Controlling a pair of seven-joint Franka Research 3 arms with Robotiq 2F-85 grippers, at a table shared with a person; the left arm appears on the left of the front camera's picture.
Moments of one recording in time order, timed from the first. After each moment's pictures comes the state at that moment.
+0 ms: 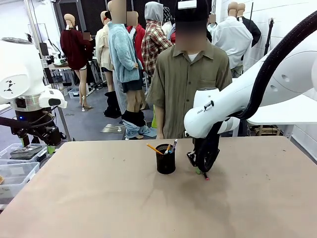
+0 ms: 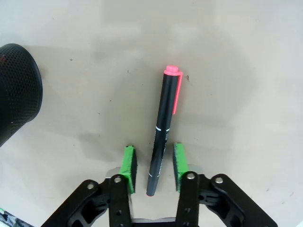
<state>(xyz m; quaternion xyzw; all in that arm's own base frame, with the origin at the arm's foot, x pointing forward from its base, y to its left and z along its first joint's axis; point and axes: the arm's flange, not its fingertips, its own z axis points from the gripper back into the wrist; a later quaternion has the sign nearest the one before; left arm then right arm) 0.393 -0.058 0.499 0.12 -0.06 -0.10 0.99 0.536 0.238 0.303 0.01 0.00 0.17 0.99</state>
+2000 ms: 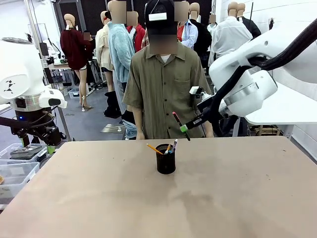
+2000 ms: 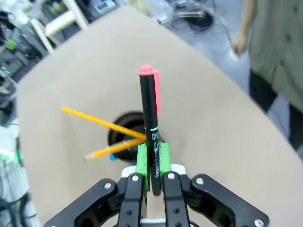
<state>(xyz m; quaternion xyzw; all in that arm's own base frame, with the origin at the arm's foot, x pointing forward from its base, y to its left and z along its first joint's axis) 0.393 -0.058 0.499 0.12 -0.06 -0.10 0.99 0.521 0.196 0.418 0.30 -0.36 0.42 0.78</state>
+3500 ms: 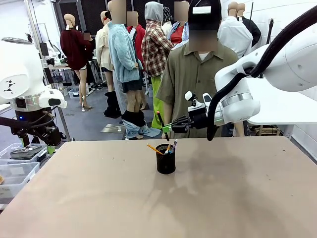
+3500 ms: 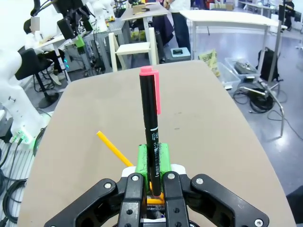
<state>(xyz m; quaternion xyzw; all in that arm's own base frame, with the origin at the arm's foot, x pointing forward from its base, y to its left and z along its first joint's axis) 0.393 -0.058 0.499 0.12 -0.06 -0.10 0.99 0.561 0.232 0.364 0.44 -0.41 0.53 0.60</state>
